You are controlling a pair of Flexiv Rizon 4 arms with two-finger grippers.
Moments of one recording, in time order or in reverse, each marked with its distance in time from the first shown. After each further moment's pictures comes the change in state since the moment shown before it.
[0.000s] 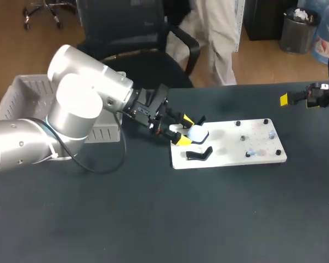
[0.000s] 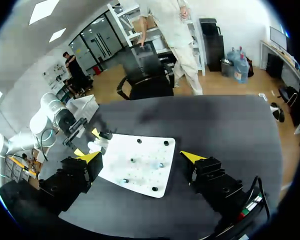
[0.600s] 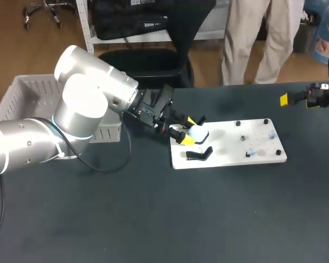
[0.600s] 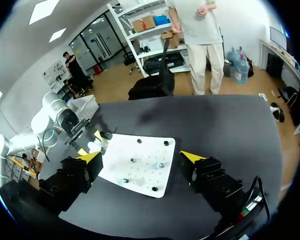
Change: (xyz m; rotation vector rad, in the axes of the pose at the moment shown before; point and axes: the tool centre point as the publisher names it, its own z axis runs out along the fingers) left arm -0.001 0.004 0.012 0.018 0.003 -0.007; right arm 0.000 0.000 0.000 0.000 0.000 0.000
